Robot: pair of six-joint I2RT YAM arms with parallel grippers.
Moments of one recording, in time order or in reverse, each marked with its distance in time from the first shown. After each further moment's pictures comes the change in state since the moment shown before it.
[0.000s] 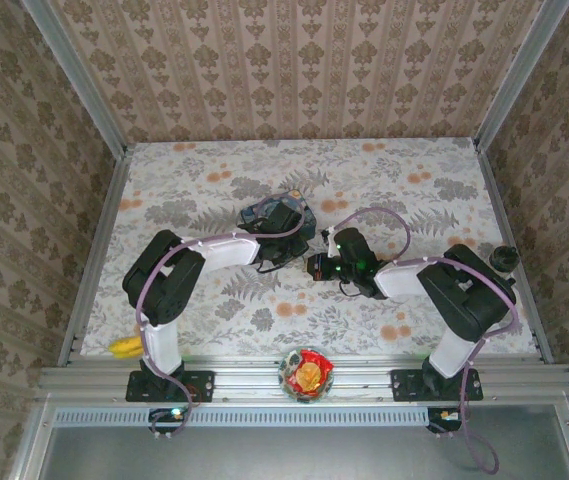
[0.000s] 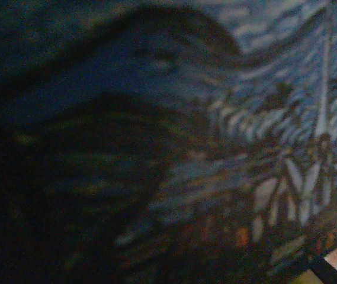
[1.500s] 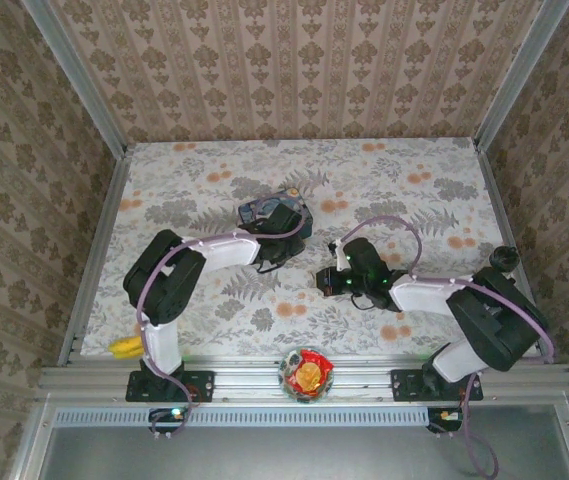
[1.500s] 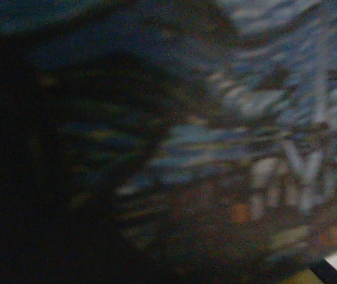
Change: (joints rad) left arm 0.000 0.002 0.000 0.005 -0.081 0.011; right arm 0.024 -0.188 -0.113 -0.140 -0.015 -0.042
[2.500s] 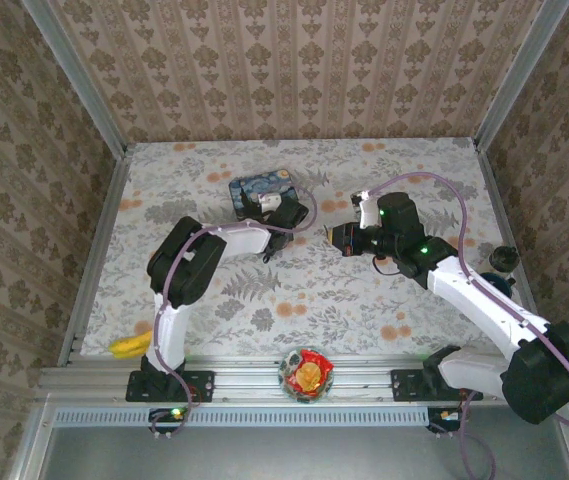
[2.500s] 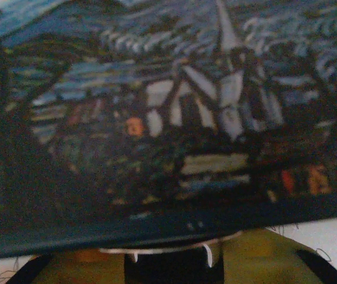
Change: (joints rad) left arm 0.045 0.197 0.159 -0.009 -0.495 0.472; right arm -0.164 -0.334 0.328 -0.509 -0.110 -0.107
